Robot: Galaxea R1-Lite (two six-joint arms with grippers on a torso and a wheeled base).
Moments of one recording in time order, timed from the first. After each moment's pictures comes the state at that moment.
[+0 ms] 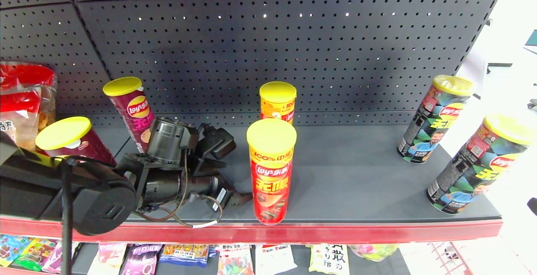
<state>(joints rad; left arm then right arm) -0.51 1.83 -0.78 -0.42 -0.20 0.26 0.48 0.65 -0.49 -0.11 -0.03 -0.03</state>
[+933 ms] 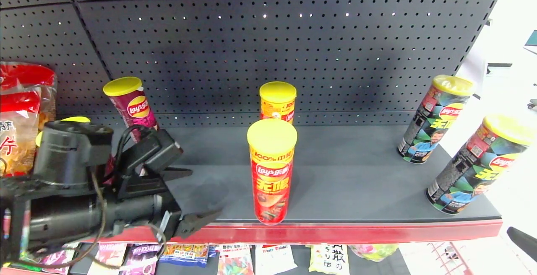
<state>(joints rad) -0.46 1.44 -0.57 -0.30 -0.28 0.24 0.44 0.60 -0.37 -0.11 -0.05 -0.04</state>
